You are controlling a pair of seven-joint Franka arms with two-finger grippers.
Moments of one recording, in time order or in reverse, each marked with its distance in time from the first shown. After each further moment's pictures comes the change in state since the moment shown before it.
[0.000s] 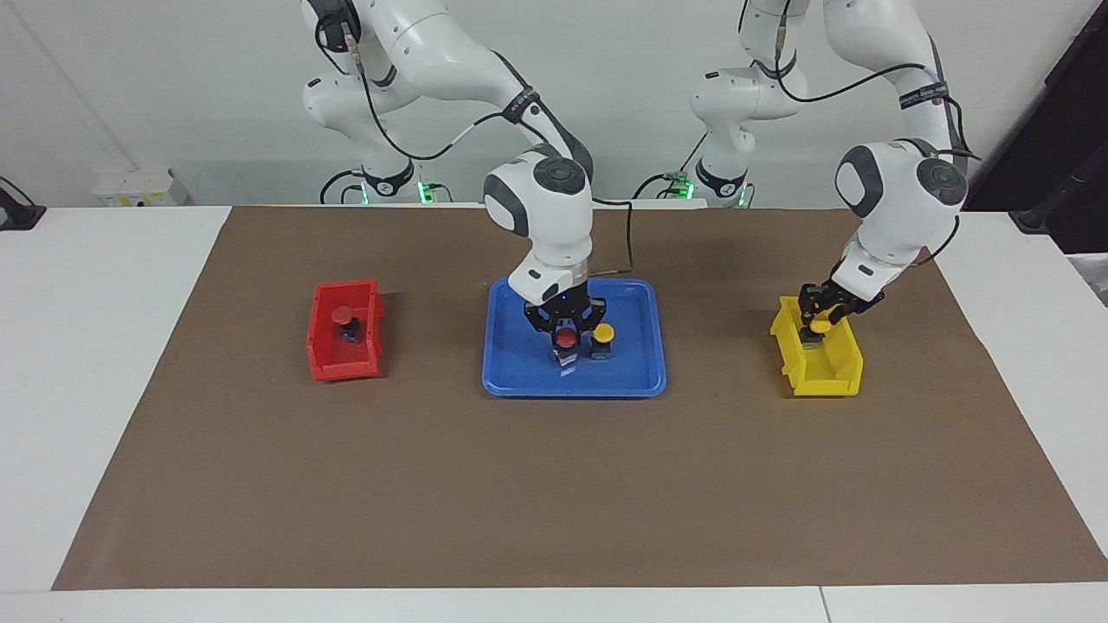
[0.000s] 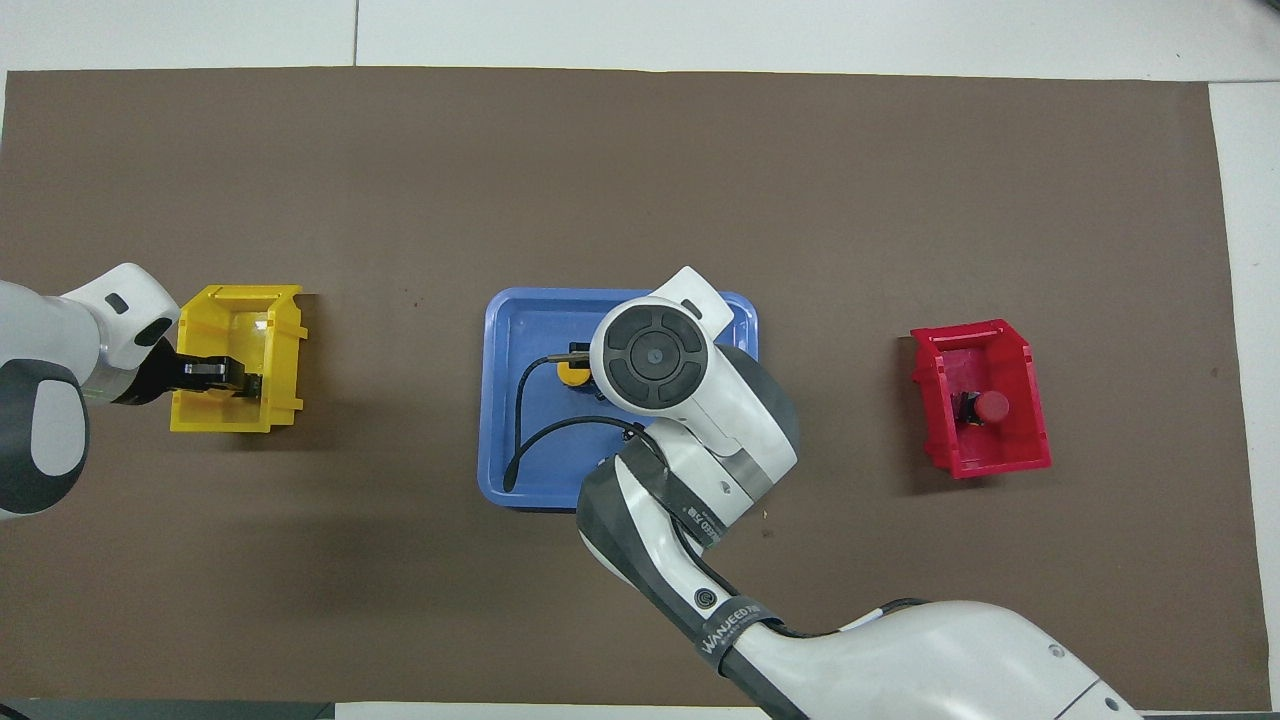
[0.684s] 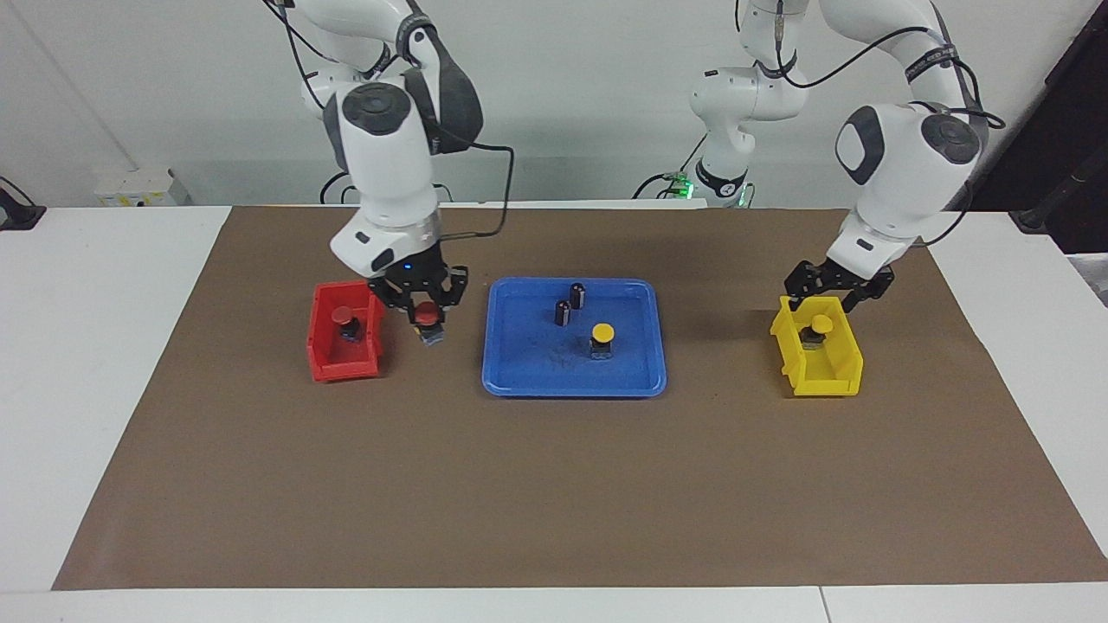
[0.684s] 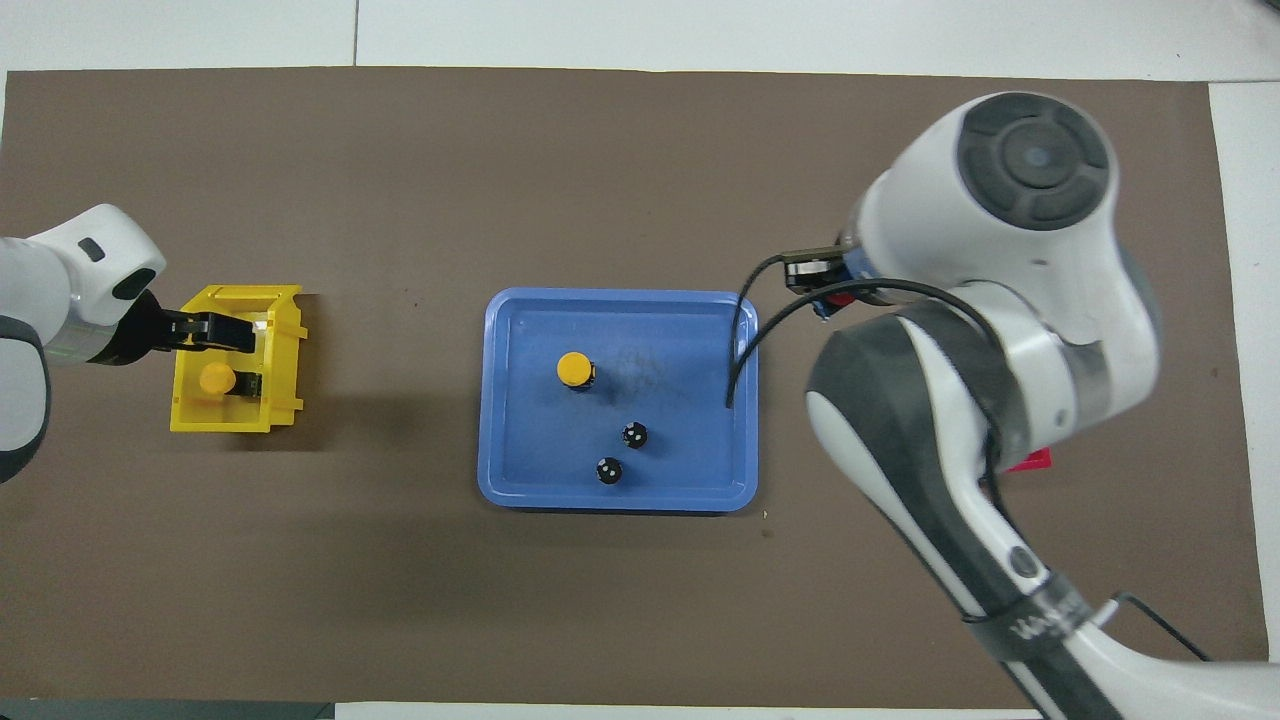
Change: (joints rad) left arm -0.255 -0.021 -0.030 0.217 0.023 -0.166 -0.308; right arm -0.427 -0.332 -0.004 -0.127 0.071 -0.295 -0.640
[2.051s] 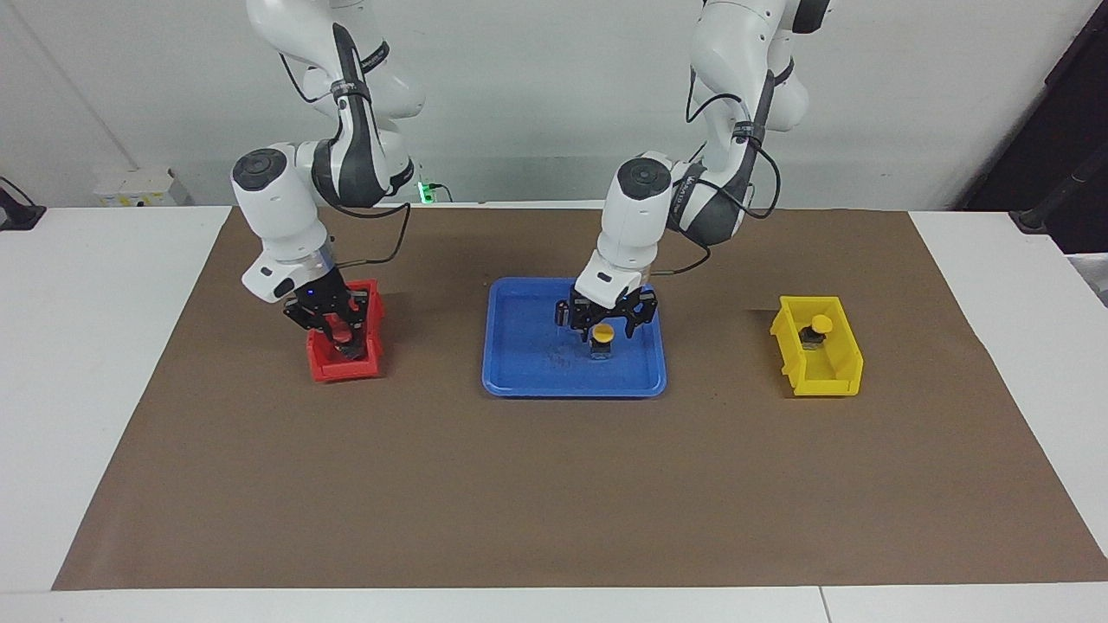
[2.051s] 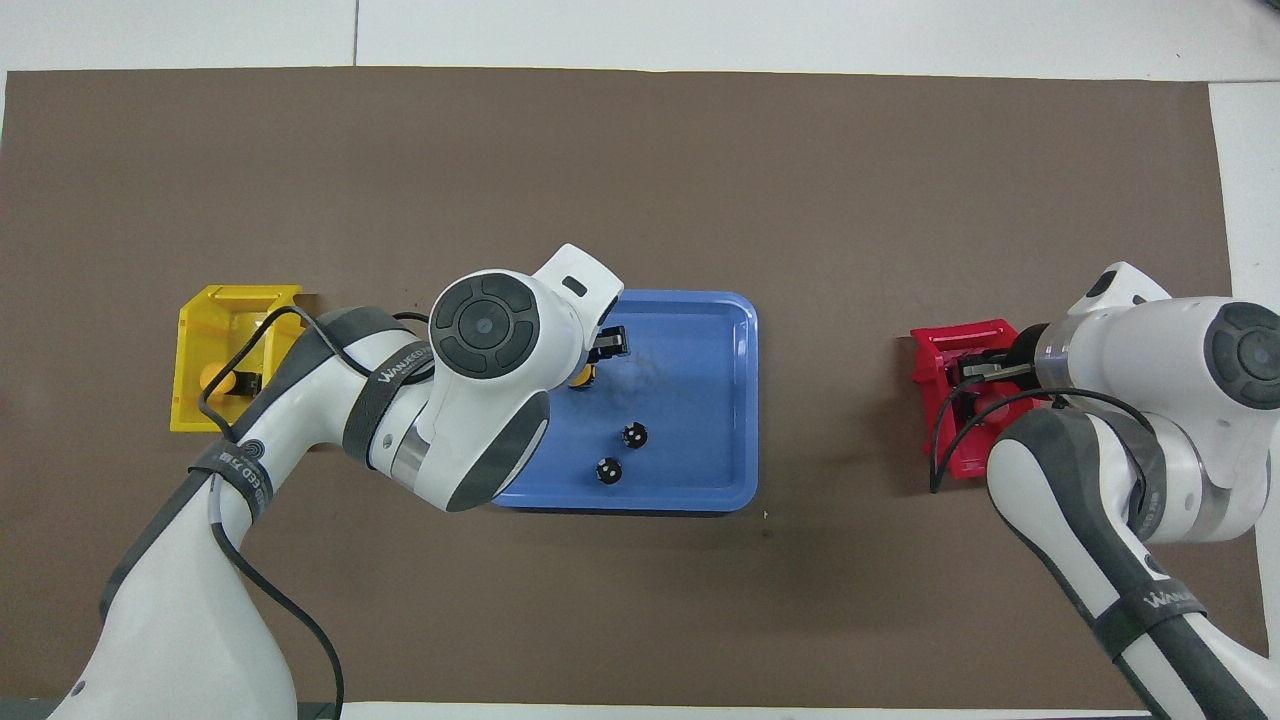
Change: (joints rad) left arm -0.389 0.301 -0.009 0.116 0.009 0.238 -0.507; right arm -0.203 -0.087 0.008 -0.503 0.086 0.497 -0.266
